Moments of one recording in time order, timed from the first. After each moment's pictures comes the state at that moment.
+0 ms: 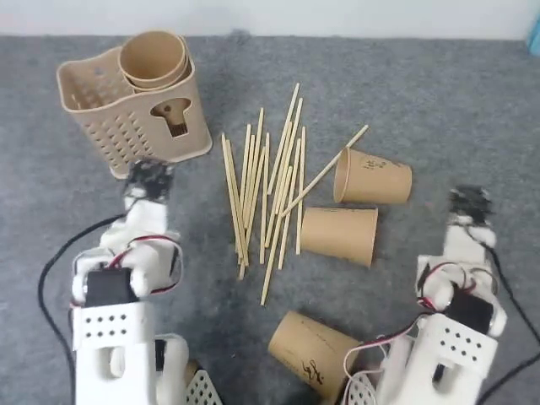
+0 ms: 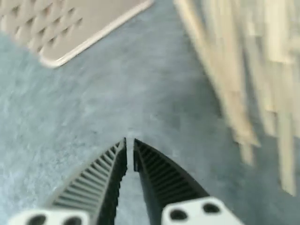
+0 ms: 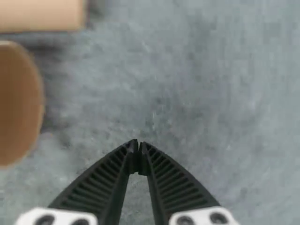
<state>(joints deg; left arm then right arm) -8.0 -62.5 58.6 75.5 -12.8 23.2 -69.0 76.7 59.5 14.3</state>
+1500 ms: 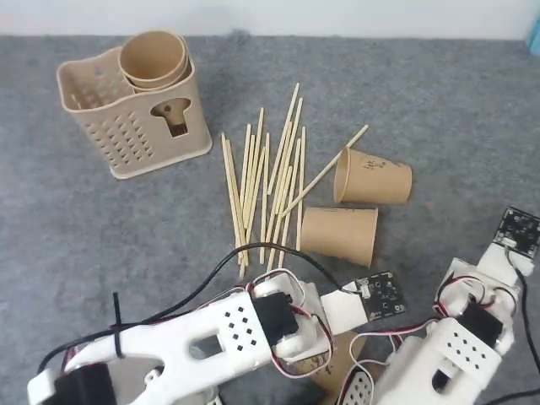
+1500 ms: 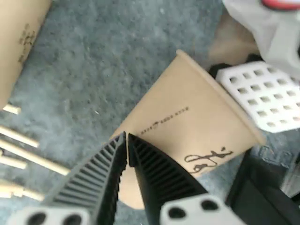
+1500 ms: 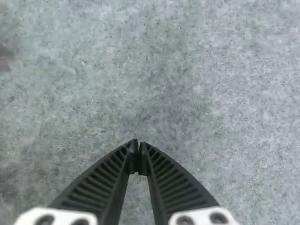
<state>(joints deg) 61.8 -30.7 53.4 68.4 -1.1 35.3 -68.9 80.6 48.4 10.5</state>
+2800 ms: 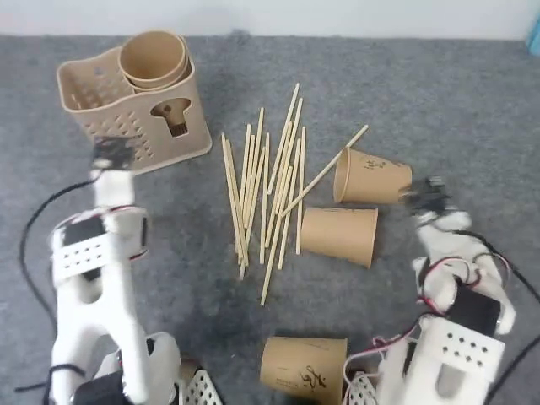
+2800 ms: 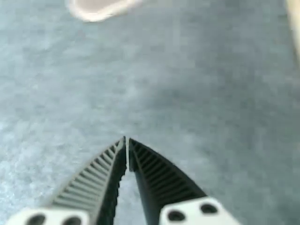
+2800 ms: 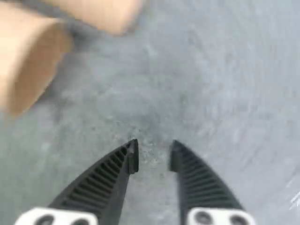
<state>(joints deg) -27.5 -29.6 57.7 52.5 -15.0 15.6 -68.9 58.4 73.3 51.1</state>
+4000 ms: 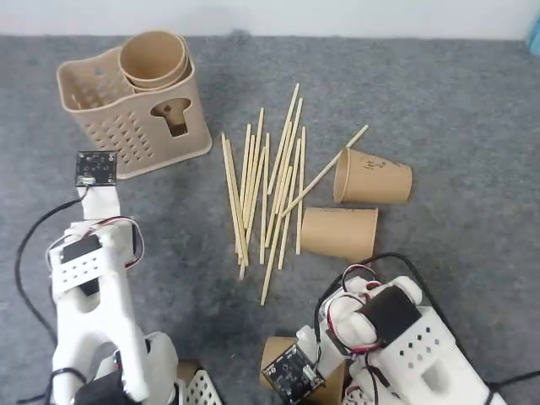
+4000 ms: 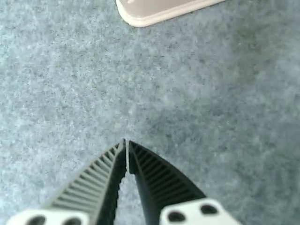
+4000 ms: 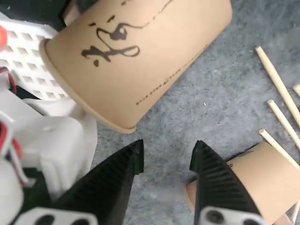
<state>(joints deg) -30.9 -29.6 64.7 40.5 -15.3 -42.5 -63.6 57.1 100.6 91.2</state>
